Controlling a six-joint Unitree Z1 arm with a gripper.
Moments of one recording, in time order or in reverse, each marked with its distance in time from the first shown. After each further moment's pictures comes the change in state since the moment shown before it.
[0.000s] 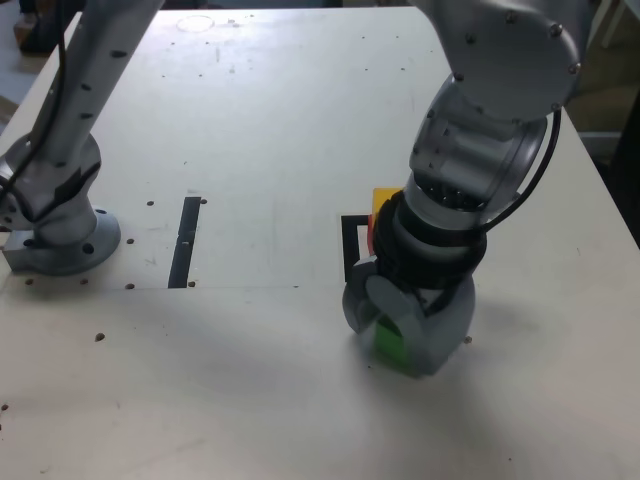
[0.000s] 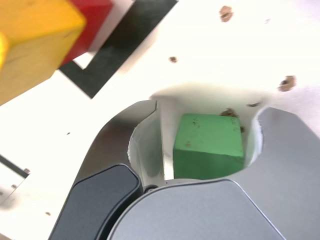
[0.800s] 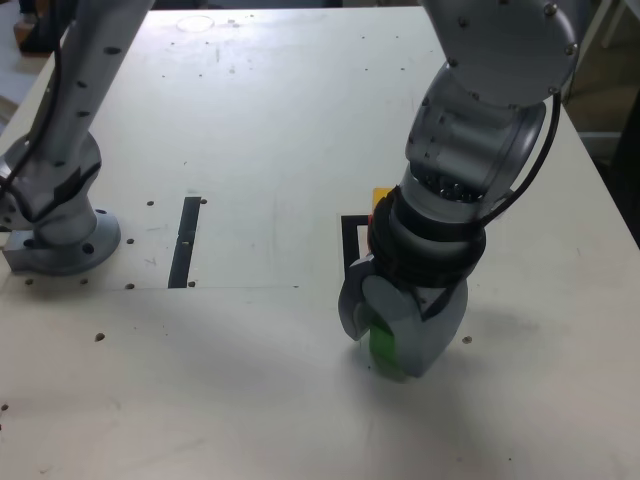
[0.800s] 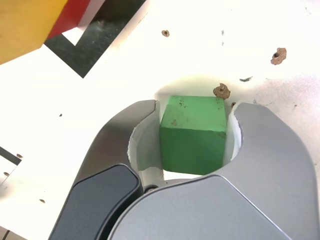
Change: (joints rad) arm -0.010 -0.017 -0.012 0.003 -0.041 -0.014
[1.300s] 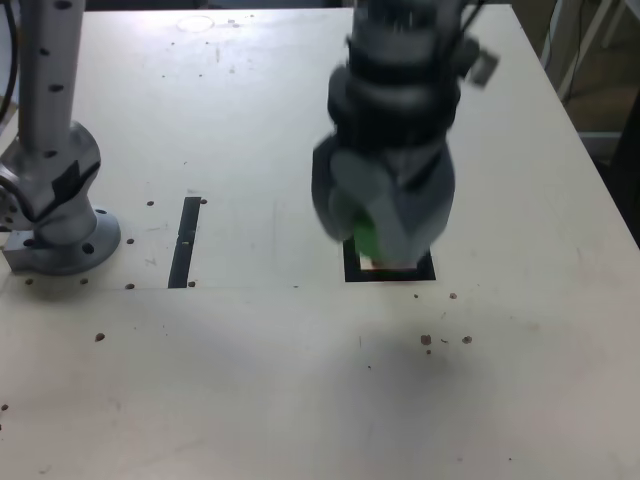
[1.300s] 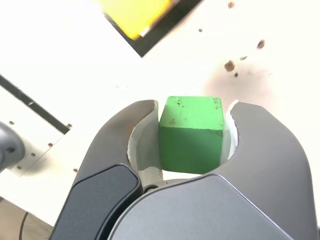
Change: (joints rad) arm 0.047 -0.229 -0.141 0.241 0.035 -0.023
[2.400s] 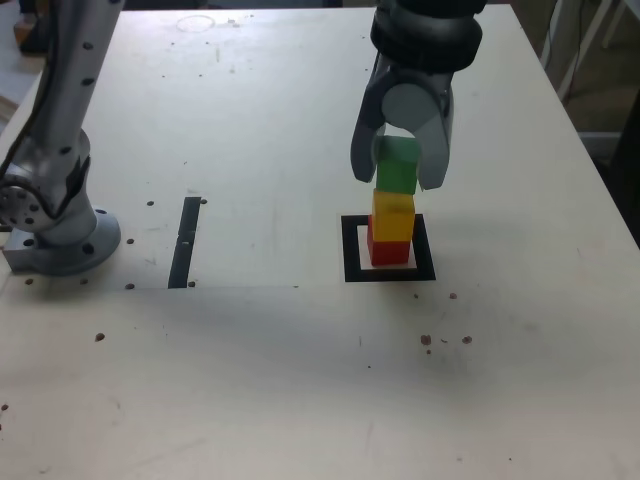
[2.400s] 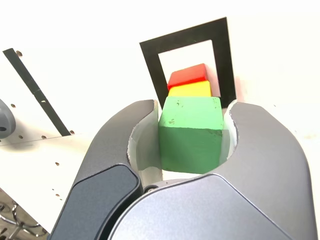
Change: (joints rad) arm 0.310 0.106 -0.050 0.047 -0.039 -0.107
